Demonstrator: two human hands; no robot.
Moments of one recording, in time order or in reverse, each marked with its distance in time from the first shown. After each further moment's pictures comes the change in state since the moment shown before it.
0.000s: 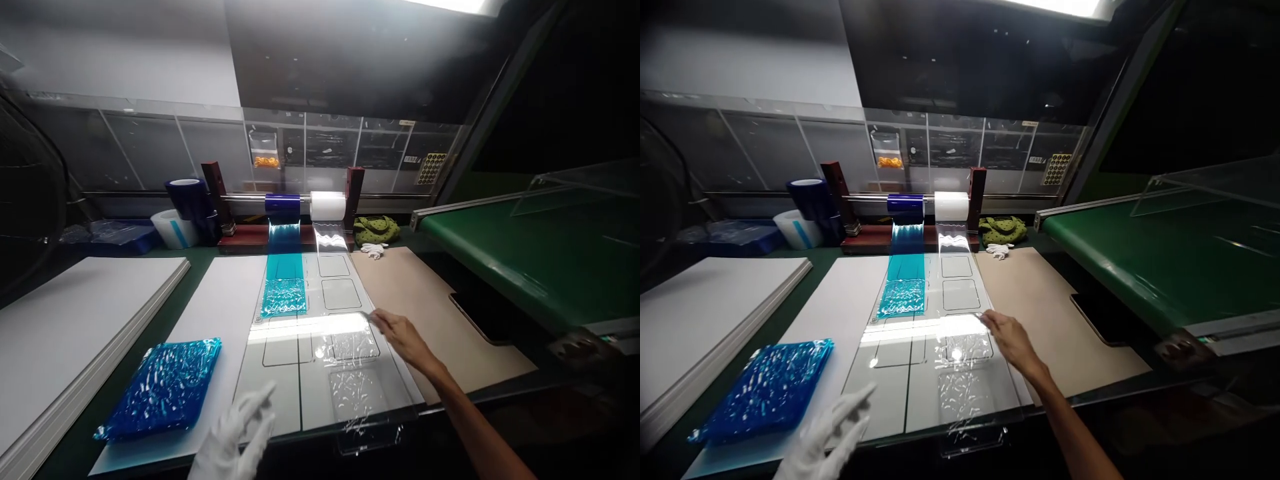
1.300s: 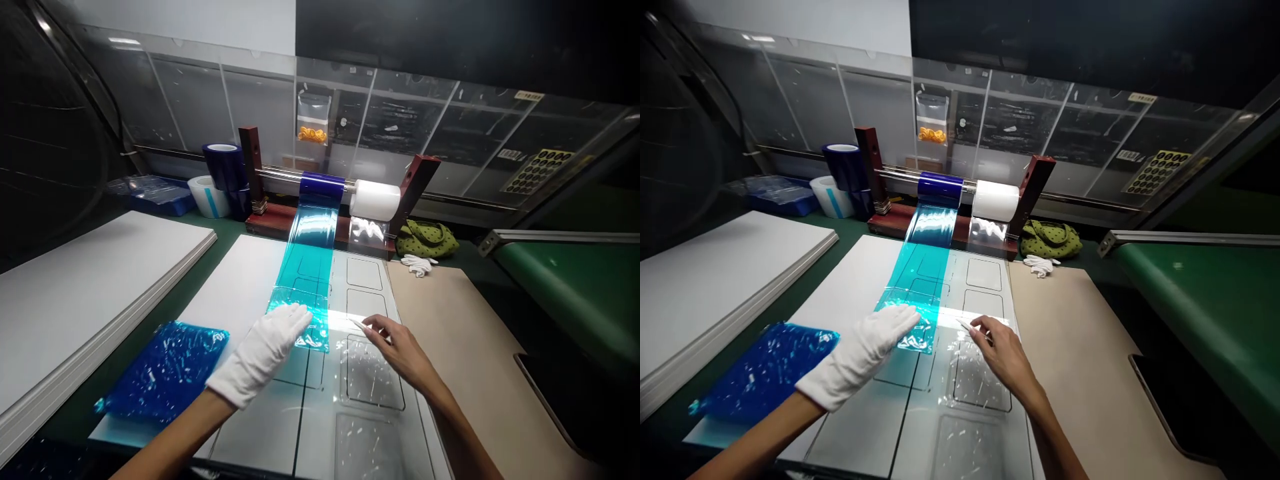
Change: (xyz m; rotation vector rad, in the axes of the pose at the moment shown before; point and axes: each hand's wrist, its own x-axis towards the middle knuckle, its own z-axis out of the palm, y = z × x) left_hand 0.158 0.016 -0.004 0.654 -0.063 0.483; right_hand 0.078 -0.045 0.004 0.234 -0.211 -0.104
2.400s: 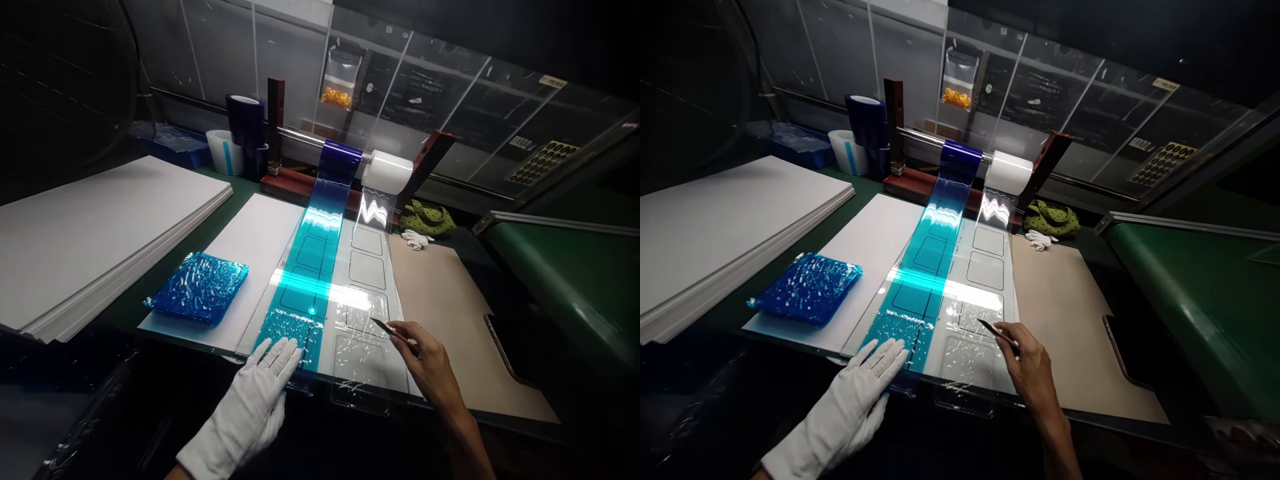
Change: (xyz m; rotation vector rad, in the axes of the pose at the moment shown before) left_hand -0.172 0.097 0.044 0.166 0.006 -0.021; right_hand -0.122 0.028 0.023 -0.027 0.184 -0.025
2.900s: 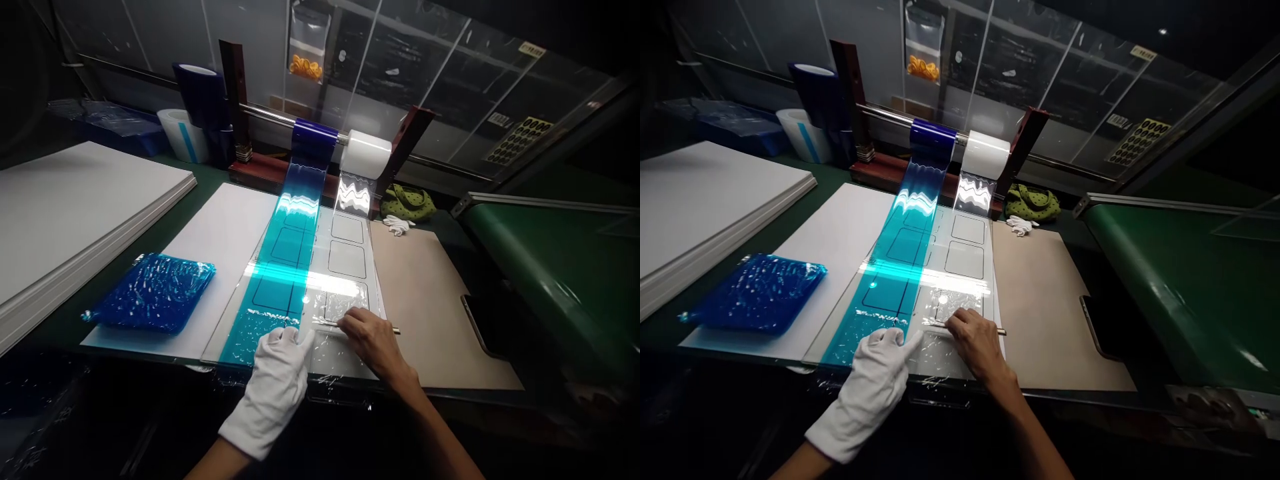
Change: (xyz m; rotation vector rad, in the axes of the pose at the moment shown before) left_hand 0.079 0.043 0.014 -0.155 0.073 -0.244; right_hand 0.027 -0.013 0.025 -0.511 -0.208 -0.297
